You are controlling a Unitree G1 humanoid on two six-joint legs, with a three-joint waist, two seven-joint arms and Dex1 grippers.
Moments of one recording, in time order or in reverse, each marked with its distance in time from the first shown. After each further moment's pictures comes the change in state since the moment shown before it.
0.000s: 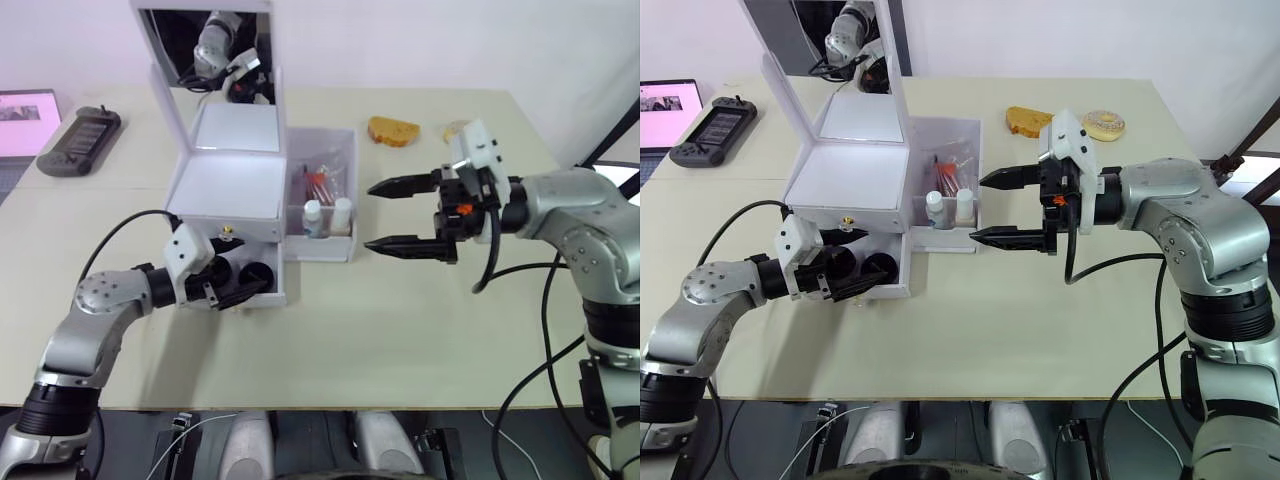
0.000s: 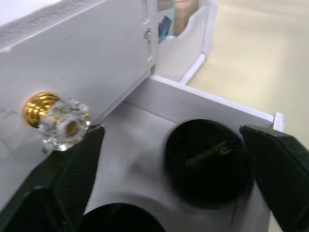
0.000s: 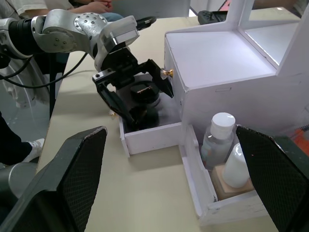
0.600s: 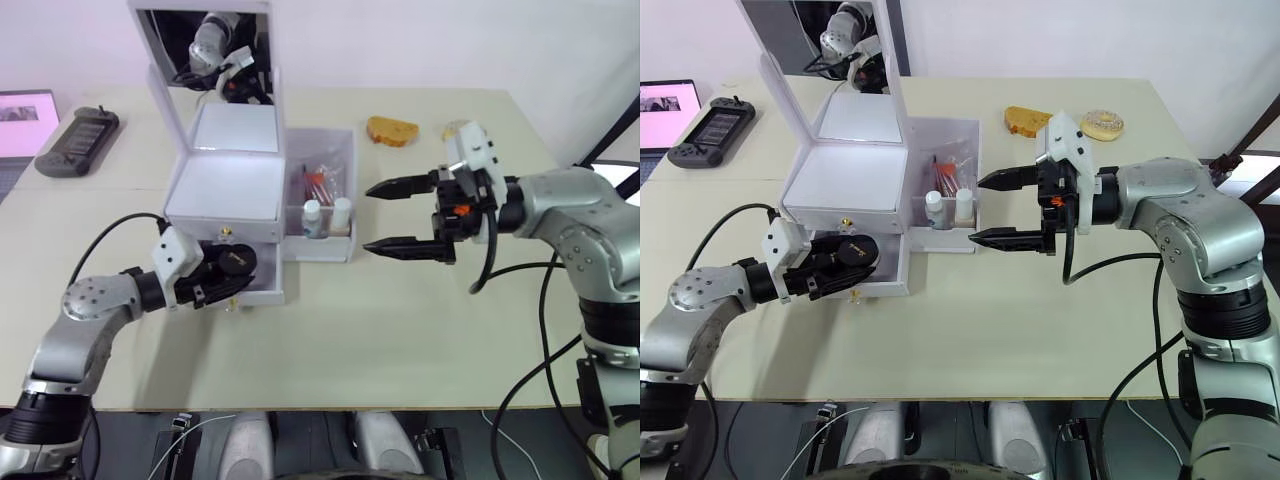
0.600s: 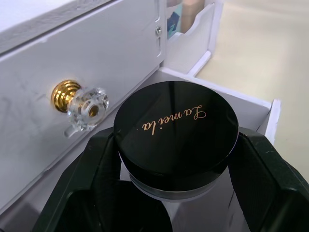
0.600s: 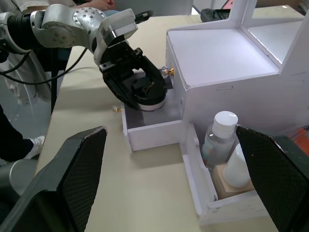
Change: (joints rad) left arm 0.028 0.001 0.030 0.000 -0.009 -0.029 -0.003; right arm -0.002 0.004 0.004 0.004 -0.015 -0.006 0.012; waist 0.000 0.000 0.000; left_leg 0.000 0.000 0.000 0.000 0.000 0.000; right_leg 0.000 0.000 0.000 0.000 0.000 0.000
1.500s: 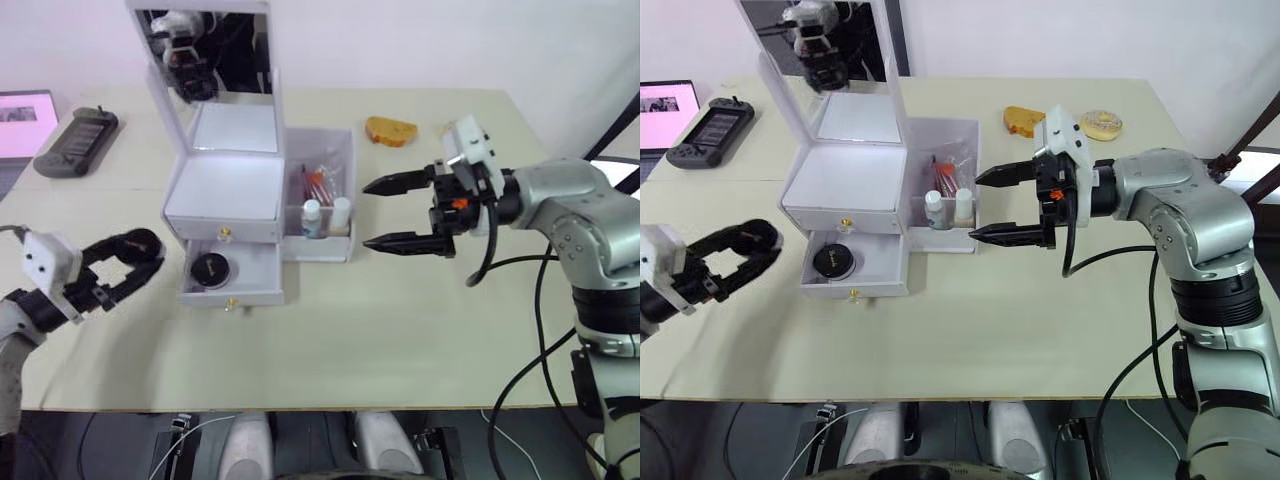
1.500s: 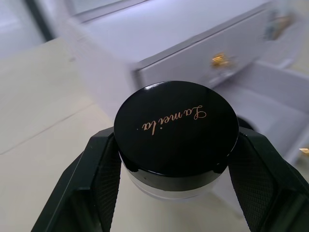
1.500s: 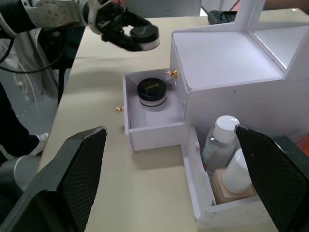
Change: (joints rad) left arm 0.254 0.082 0.376 0.009 -0.169 -0.131 -0.069; right arm -0.055 0.023 0.037 0.084 -0.044 -0.045 0.088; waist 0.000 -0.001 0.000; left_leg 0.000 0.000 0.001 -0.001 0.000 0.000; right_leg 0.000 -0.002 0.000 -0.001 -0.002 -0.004
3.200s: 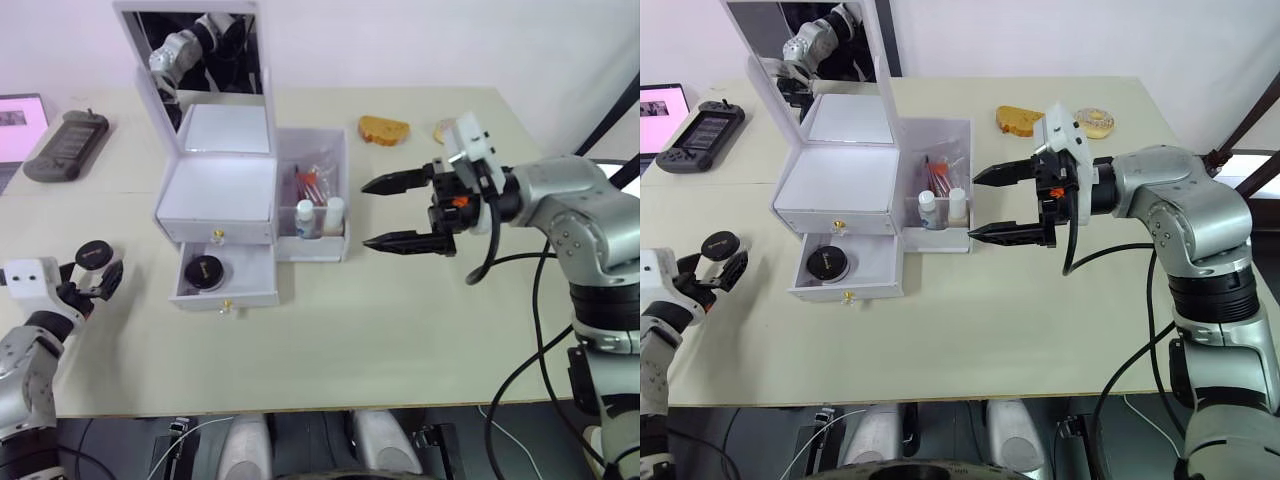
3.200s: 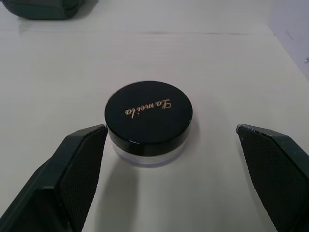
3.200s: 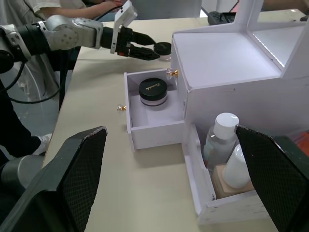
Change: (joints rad) left arm -0.132 -0.221 0.112 0.358 0.162 0.104 0.548; right arm -0.011 0.011 -0.009 0.011 -0.005 0.006 0.015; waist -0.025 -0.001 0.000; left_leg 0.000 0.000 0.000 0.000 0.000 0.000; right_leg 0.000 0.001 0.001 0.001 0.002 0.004
